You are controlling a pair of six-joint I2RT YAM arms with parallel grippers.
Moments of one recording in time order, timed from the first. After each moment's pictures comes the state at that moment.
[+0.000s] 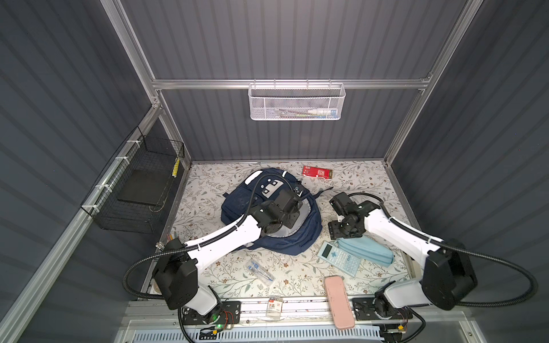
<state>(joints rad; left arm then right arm) -0.88 1.52 1.23 -0.50 -0.29 -0.09 0.52 1.47 1.01 -0.92 0.16 0.41</state>
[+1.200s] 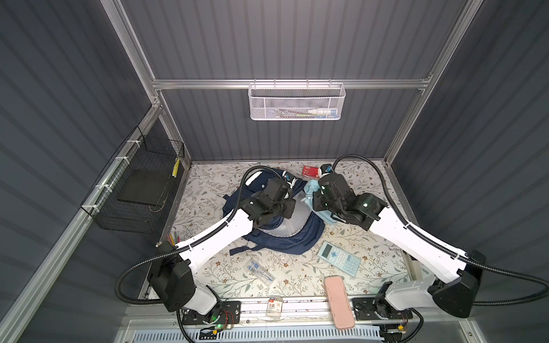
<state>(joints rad) -0.79 1.49 1.28 -0.49 -0.08 -0.20 0.80 1.39 1.35 -0.65 0.38 0.44</state>
